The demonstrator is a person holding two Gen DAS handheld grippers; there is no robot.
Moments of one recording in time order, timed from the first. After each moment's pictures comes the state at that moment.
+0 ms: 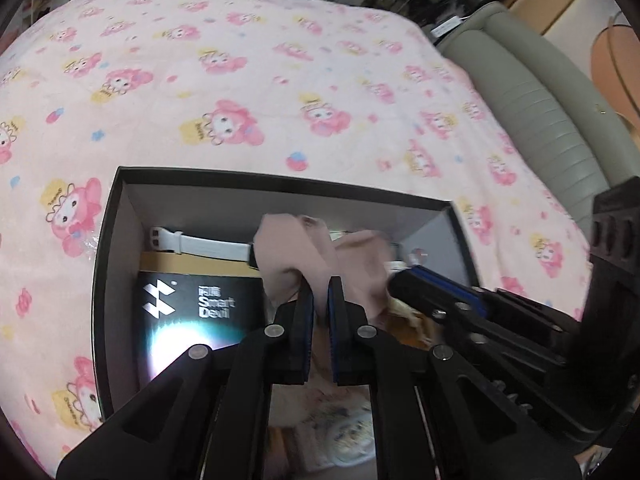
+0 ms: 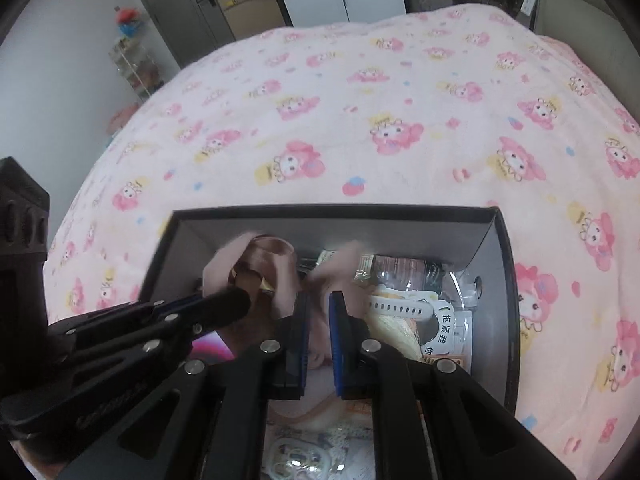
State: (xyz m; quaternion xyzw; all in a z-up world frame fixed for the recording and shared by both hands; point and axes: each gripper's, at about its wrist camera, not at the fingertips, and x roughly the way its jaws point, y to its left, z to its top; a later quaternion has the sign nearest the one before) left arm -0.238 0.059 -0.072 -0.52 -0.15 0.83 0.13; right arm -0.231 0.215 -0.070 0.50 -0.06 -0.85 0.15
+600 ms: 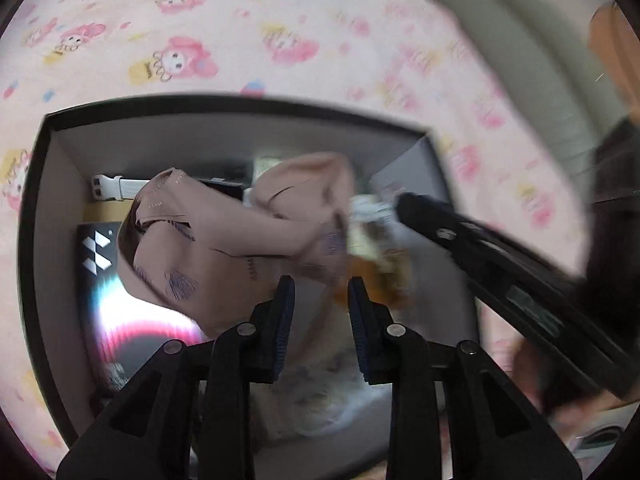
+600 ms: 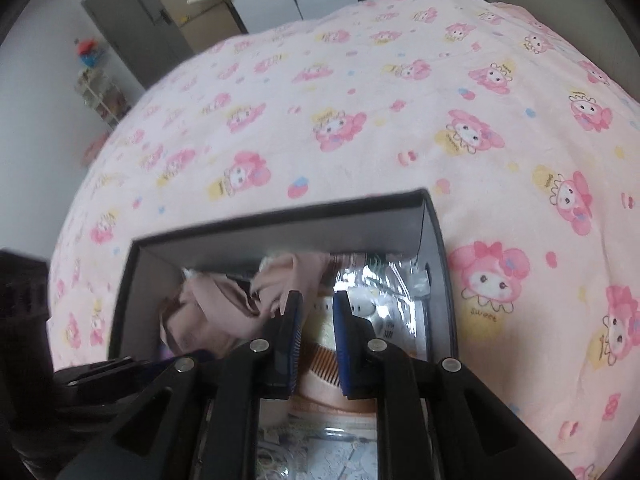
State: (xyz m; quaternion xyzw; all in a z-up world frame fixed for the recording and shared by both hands) left arm -0.240 0.095 -0.101 -0.61 -0.12 0.77 0.17; right arm -0.232 0.262 -0.073 0.52 -0.10 -0.84 0.10
